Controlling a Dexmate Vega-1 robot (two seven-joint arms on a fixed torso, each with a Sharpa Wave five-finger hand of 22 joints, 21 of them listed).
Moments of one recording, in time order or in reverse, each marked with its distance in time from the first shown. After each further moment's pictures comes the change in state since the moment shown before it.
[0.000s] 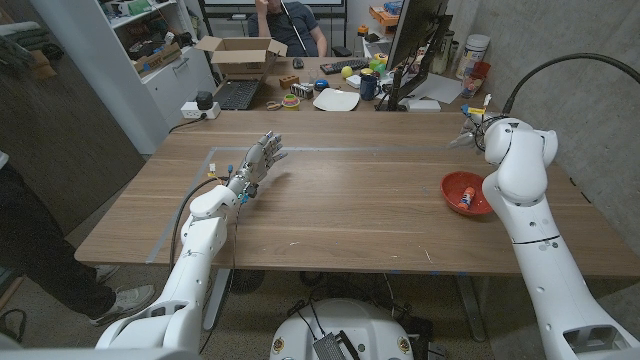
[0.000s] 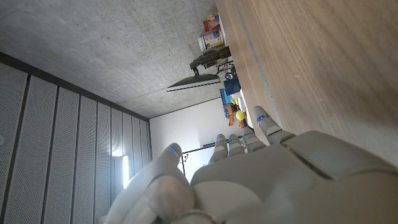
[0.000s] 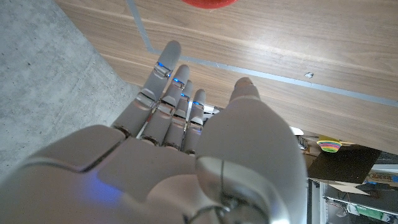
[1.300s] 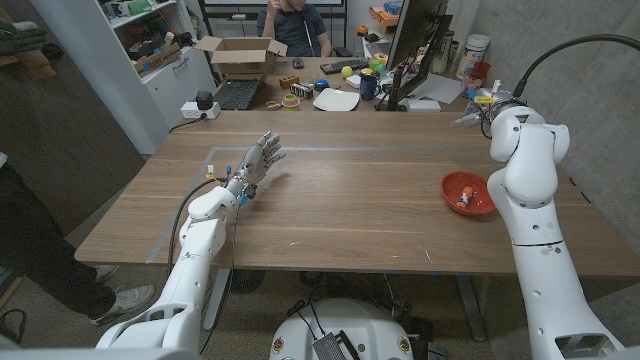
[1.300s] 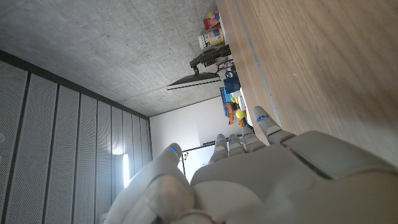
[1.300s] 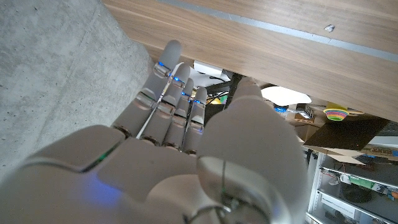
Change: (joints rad) left arm 0.017 0.001 -0.008 -0.021 -0.007 0.004 0.003; left_hand 0.000 0.000 -0.004 -0.004 0.000 0.000 0.000 0.000 0.000 0.000 0.000 0.000 0.000 0.000 0.000 0.000 0.000 0.004 0.004 -0.008 0.000; right arm -0.024 0.080 0.049 -0.087 -0.055 0.100 -0.129; right_hand 0.003 0.003 -0.015 0.007 0.015 0.035 -0.001 0.008 -0.005 0.025 0.000 0.012 -0.005 0.016 0.002 0.008 0.000 0.007 -0.007 -0.018 0.001
